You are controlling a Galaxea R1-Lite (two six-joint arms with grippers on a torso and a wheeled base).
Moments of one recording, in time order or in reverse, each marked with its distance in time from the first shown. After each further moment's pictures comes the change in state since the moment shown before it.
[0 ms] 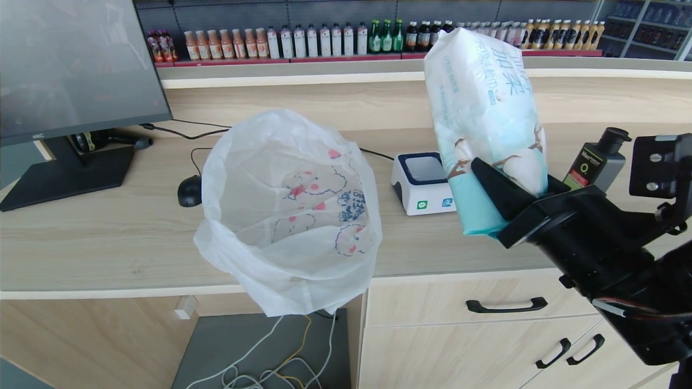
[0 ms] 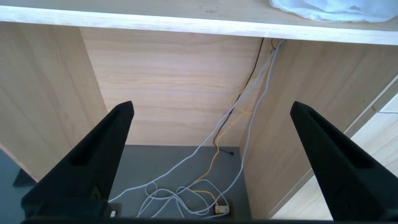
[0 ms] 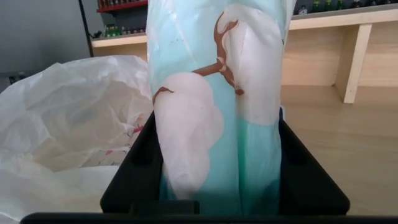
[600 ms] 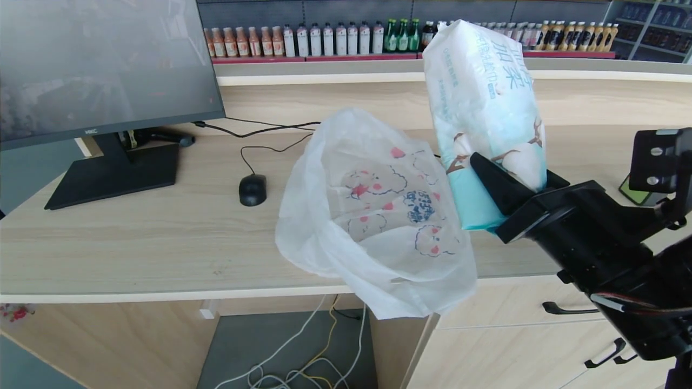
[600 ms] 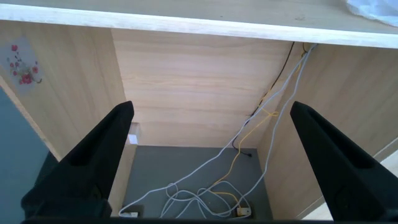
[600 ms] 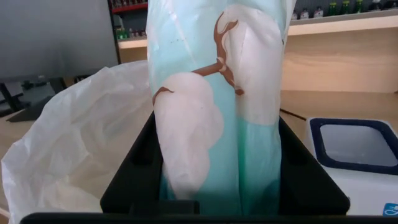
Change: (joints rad) left arm -0.001 0.000 0.000 0.001 0.000 -0.002; right arm -0.001 0.001 -0.018 0.001 0.001 0.000
